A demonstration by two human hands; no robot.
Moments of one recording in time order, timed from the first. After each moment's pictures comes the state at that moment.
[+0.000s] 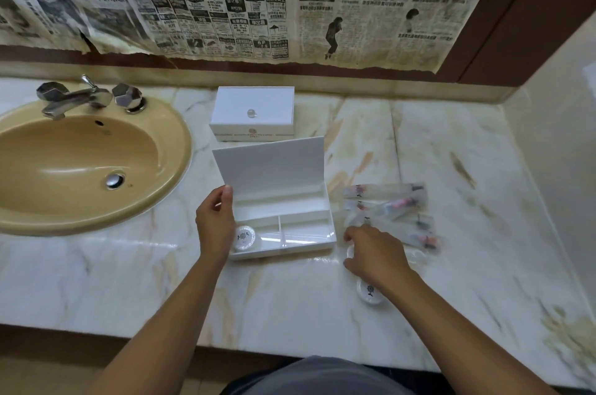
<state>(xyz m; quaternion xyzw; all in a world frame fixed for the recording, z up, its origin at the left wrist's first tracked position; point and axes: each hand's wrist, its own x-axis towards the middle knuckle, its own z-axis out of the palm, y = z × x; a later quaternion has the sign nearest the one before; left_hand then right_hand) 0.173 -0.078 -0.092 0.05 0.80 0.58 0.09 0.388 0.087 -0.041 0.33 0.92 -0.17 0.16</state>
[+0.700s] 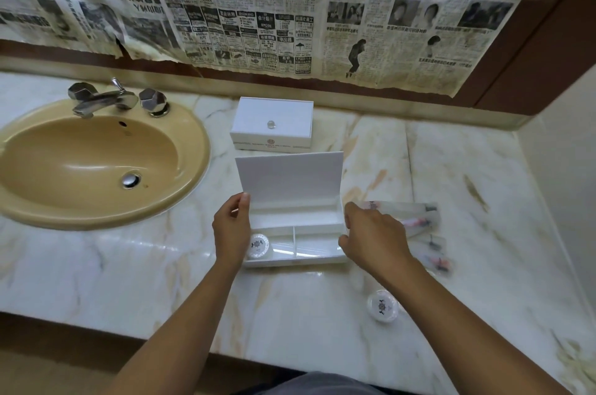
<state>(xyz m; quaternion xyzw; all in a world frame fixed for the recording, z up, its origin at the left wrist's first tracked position) 0.174 -0.079 -0.090 0.04 0.79 0.60 0.11 0.343 0.081 0.015 0.30 0.94 -0.11 0.07</state>
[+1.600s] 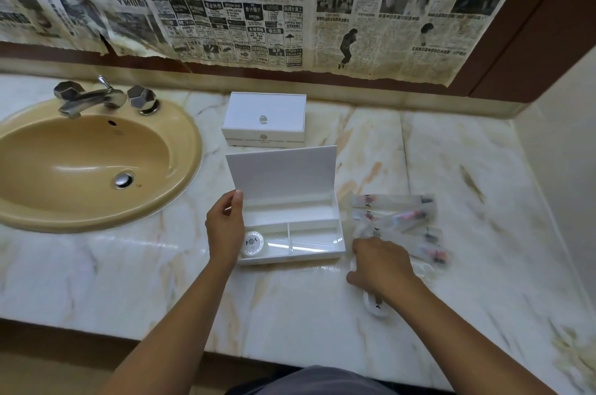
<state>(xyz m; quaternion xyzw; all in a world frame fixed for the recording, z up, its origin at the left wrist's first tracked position) 0.172 -0.080 -0.092 0.04 0.81 0.58 0.10 0.374 0.082 -0.026 0.30 0.92 -0.11 0.24</state>
